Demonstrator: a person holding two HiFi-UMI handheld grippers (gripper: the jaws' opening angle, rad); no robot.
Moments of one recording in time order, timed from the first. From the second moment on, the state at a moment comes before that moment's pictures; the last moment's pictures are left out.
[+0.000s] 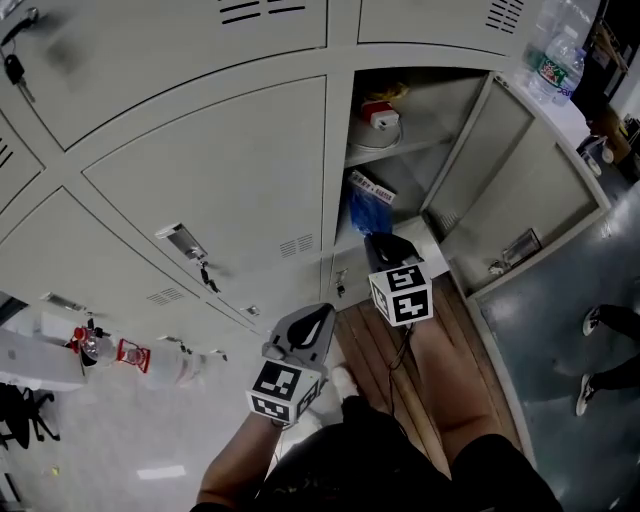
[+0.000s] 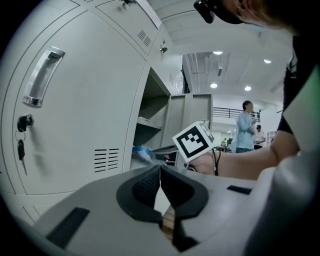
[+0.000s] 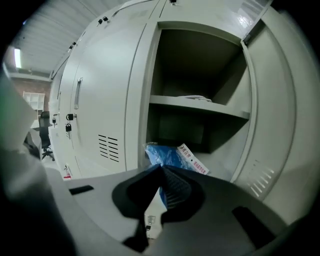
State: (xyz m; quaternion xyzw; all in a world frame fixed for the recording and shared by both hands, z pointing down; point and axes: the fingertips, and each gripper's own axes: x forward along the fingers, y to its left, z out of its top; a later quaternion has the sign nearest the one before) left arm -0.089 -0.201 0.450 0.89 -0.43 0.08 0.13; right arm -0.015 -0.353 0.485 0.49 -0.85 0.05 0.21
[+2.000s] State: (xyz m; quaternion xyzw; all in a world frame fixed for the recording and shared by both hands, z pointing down) left arm -0.015 -0.015 0.424 0.88 -0.45 0.06 0.11; right arm 0.058 -0.049 0.410 0.45 -0.88 0.06 0.11
